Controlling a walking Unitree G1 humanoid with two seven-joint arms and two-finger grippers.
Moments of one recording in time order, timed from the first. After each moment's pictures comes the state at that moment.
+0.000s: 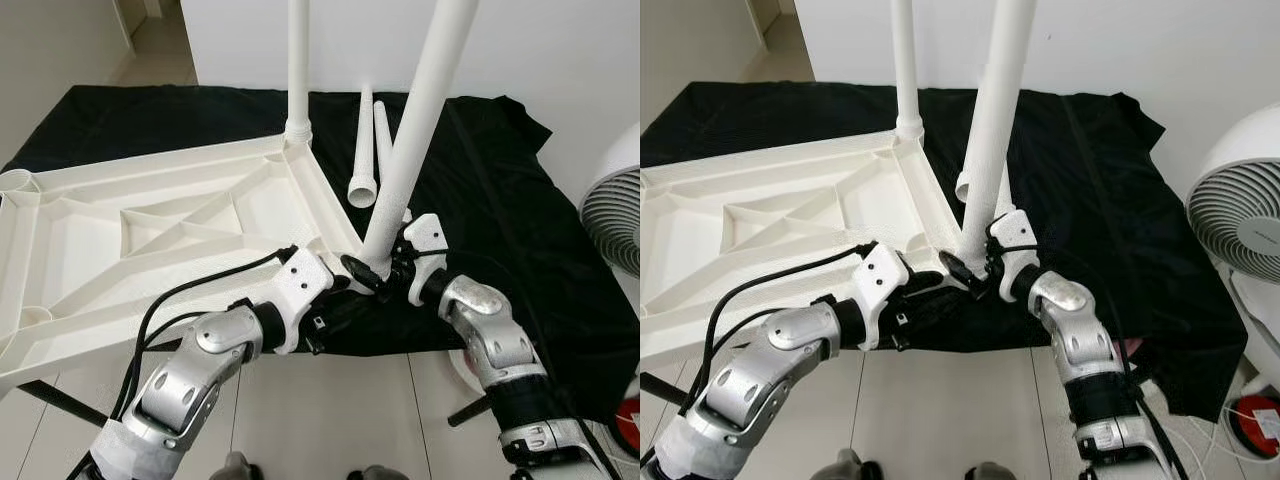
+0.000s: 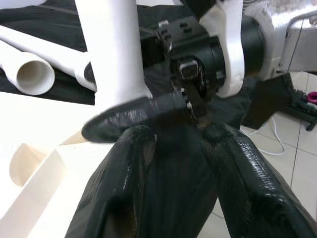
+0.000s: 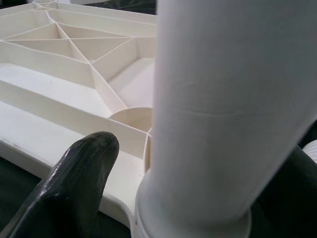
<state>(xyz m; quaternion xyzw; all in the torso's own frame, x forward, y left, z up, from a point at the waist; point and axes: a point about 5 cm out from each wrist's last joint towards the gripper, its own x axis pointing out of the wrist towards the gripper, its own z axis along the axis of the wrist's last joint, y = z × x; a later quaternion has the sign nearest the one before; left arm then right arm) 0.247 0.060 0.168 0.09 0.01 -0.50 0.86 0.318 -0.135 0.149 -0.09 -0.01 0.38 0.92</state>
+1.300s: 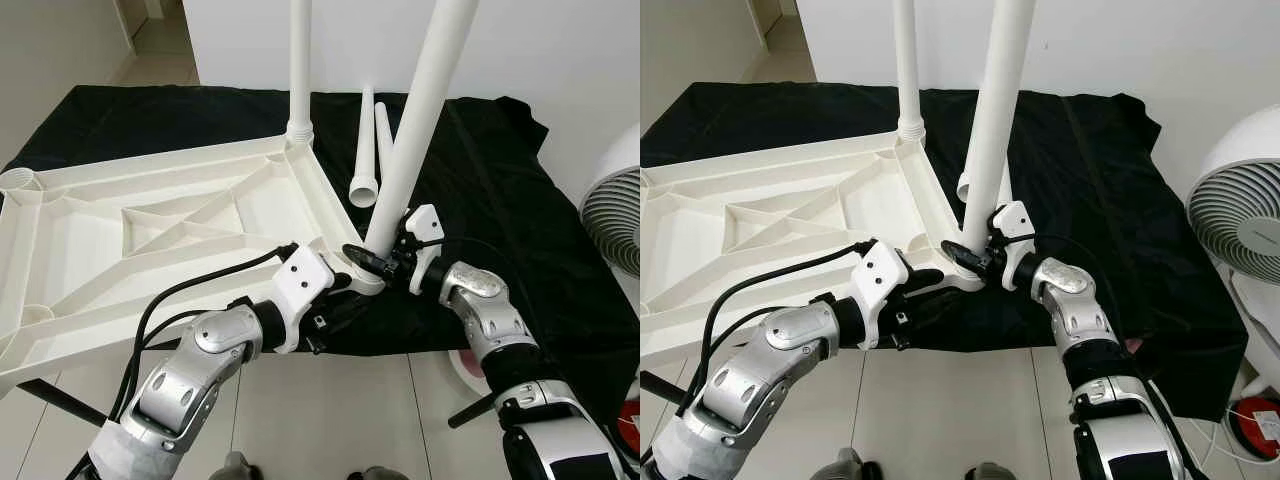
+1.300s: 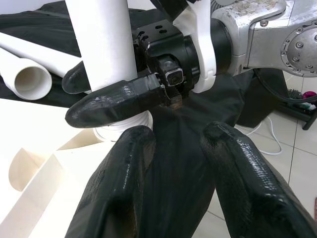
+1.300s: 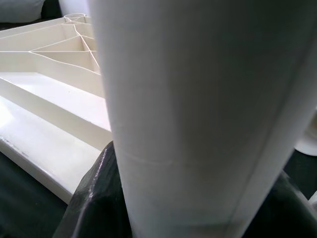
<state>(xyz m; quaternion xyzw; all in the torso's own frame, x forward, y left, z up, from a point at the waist) 0.245 0.061 0.172 0.09 0.00 -0.50 0.86 0.341 -0.140 0.148 -0.08 -0.03 0.43 0.90</state>
